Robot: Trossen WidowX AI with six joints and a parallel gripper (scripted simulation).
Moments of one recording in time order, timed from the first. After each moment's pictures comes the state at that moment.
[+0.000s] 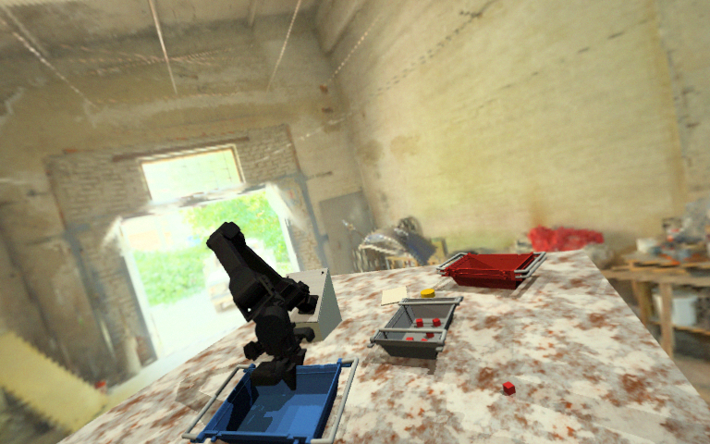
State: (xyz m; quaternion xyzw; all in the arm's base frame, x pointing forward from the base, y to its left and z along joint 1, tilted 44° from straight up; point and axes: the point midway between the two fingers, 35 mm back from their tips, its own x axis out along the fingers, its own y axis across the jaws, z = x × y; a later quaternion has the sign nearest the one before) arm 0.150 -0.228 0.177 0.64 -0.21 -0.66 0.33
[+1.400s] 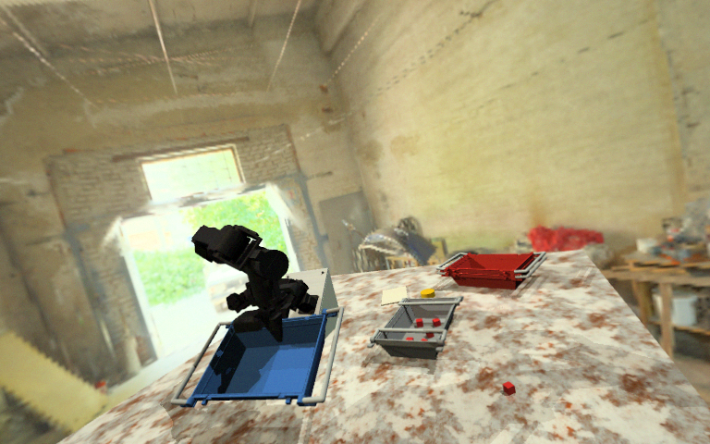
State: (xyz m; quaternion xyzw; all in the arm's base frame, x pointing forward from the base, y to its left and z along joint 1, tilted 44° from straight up) arm 0.146 -0.150 0.266 0.65 -0.19 -0.66 0.33
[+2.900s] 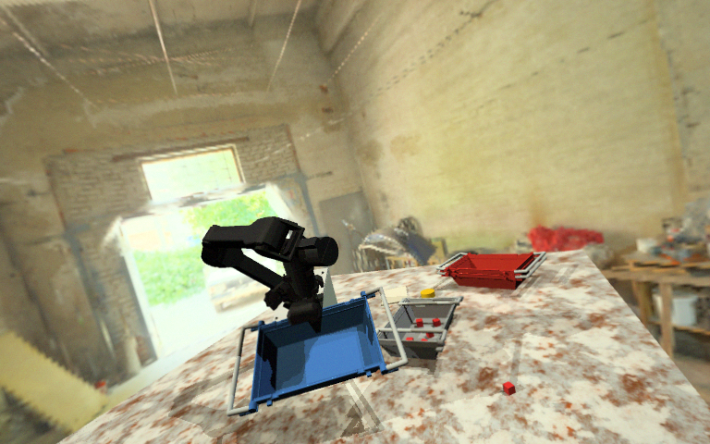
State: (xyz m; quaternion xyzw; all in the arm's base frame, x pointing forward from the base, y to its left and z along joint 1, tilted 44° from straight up) arm 0.220 -0.119 0.239 0.59 -0.06 -0.69 0.41
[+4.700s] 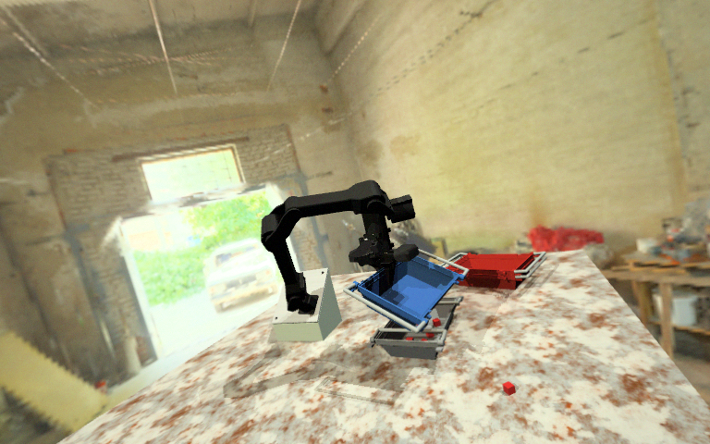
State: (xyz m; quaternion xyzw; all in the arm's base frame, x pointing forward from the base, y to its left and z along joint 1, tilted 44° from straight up) arm 0.322 0.047 0.121 0.36 0.22 -0.66 0.62
